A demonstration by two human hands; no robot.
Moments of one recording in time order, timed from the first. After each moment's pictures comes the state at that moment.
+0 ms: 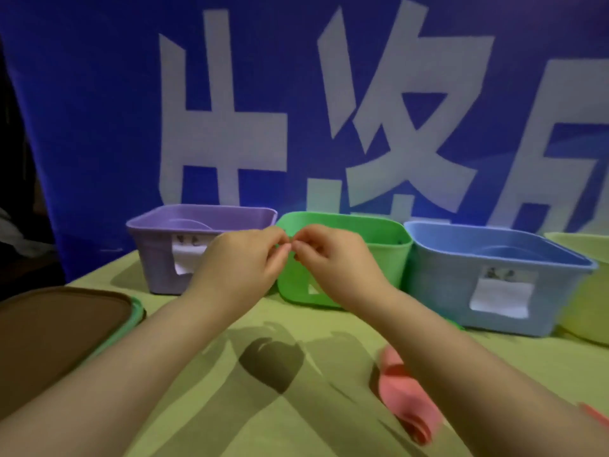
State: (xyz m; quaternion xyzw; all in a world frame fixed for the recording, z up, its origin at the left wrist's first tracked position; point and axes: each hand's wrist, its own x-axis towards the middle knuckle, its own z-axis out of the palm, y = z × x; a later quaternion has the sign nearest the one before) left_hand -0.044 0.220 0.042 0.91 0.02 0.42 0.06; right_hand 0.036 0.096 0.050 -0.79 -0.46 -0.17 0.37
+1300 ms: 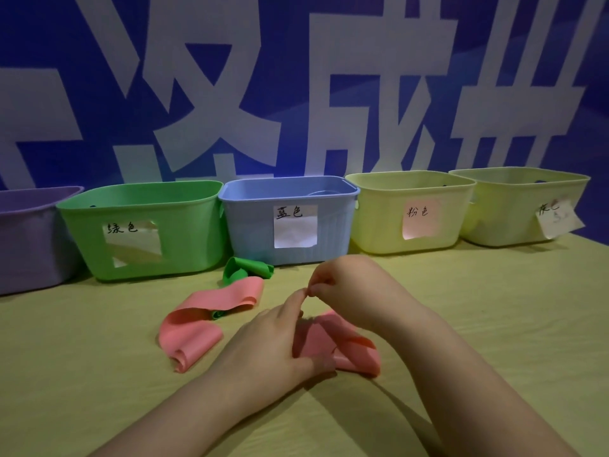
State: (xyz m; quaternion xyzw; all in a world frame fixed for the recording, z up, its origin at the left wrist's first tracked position) left_hand 0.005 -0.052 -0.061 0.97 -0.10 0.11 0.21; right_hand 0.065 -0.187 -0.011 -0.94 -0.26 -0.06 0.21
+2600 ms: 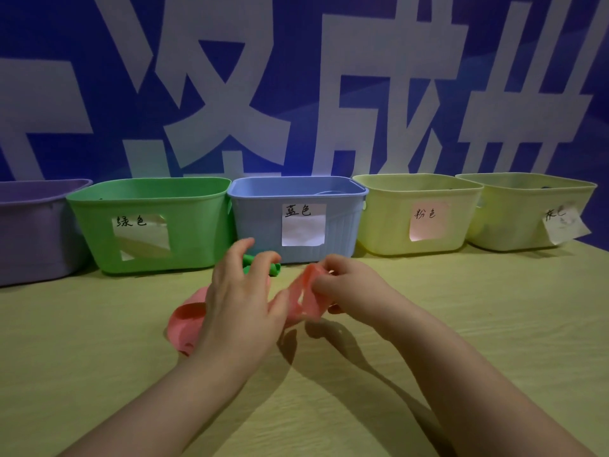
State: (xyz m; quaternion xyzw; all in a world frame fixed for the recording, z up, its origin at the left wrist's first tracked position) left_hand 0.008 -0.033 -0.048 0.92 0.01 0.32 0.22; right_hand 0.066 -0.174 -0.022 -0.86 -0.18 0.05 0.48
